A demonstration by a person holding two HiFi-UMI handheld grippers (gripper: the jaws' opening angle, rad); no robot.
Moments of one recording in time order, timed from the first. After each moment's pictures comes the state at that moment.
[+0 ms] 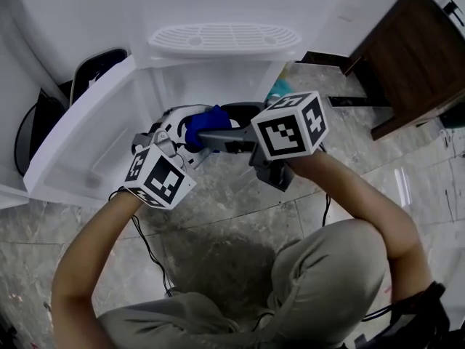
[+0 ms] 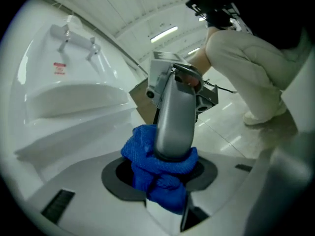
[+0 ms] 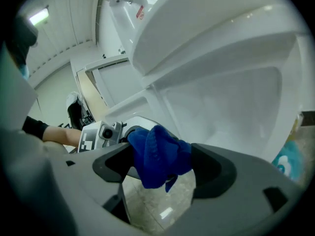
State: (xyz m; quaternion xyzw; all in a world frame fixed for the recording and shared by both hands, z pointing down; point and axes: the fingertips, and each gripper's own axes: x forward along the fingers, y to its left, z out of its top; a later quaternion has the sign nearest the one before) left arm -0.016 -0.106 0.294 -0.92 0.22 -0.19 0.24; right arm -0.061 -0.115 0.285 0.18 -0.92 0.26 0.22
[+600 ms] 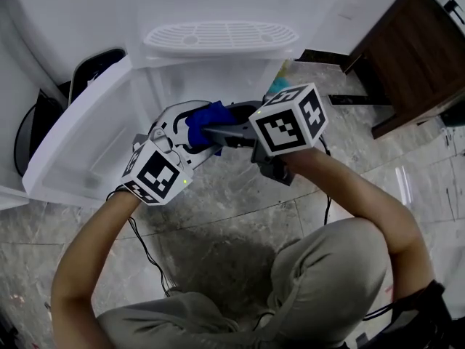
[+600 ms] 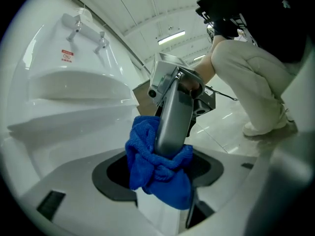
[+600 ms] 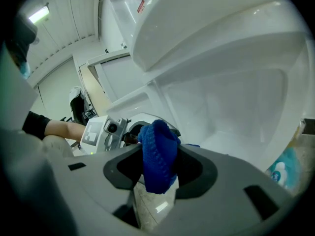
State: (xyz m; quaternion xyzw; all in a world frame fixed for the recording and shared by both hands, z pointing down) left arm -0.016 -0.108 0.298 -0.94 0.22 -0.16 0.19; right arm -0.057 -0.114 0.288 0.16 -0.92 0.26 0.25
